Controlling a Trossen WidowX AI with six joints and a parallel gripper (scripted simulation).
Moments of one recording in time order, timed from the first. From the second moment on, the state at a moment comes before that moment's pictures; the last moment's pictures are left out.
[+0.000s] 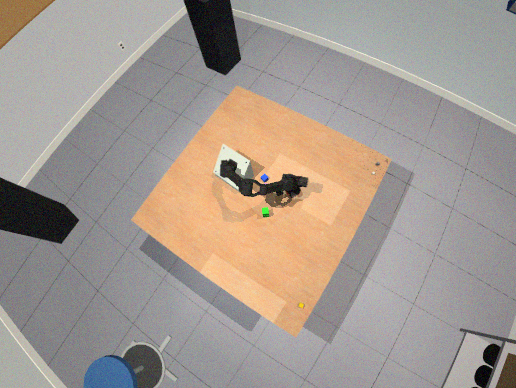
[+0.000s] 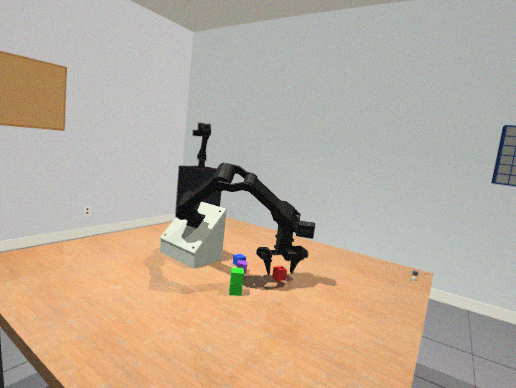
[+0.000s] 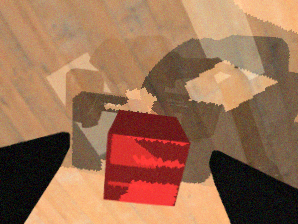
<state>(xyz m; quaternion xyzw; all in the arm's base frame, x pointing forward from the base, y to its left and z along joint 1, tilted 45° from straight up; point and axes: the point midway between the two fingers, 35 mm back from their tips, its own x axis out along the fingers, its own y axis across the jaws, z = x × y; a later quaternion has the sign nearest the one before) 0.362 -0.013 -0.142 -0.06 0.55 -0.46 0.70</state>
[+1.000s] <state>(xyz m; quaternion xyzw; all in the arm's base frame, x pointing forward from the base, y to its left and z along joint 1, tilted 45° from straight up) 0.360 -0.019 -0.148 -0.06 0.55 -0.46 0.70</state>
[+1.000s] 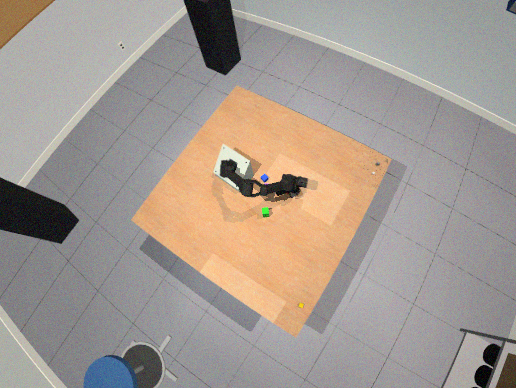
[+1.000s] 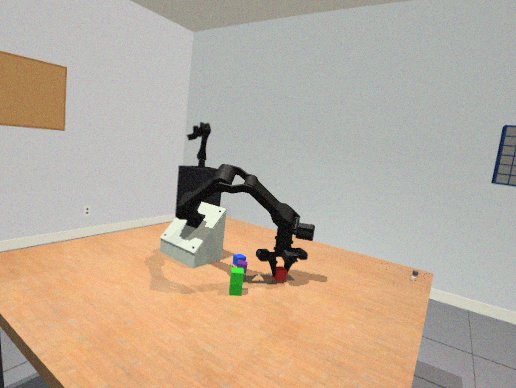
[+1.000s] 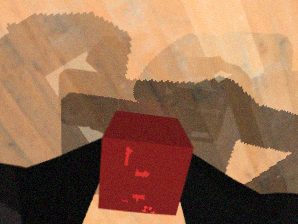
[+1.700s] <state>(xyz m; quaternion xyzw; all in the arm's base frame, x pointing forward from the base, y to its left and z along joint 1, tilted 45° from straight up) 0.361 0.020 -0.110 -0.06 0.55 -0.46 0.70</state>
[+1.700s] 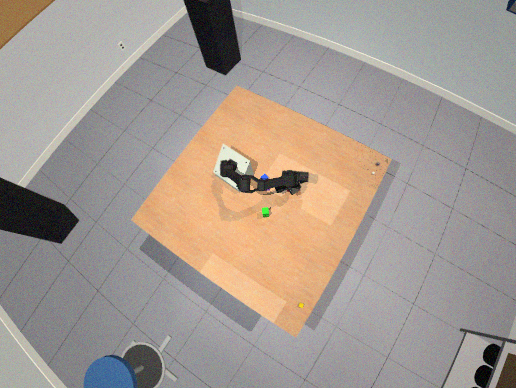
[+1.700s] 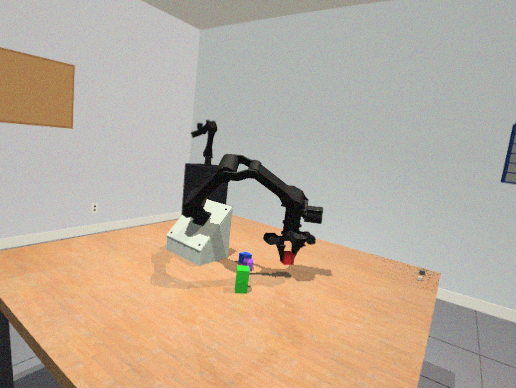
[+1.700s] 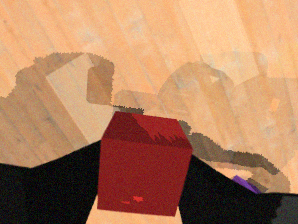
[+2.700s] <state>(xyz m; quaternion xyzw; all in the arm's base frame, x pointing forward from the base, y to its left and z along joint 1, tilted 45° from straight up) 0.365 0.040 -0.035 -0.06 0.55 -0.45 0.70</state>
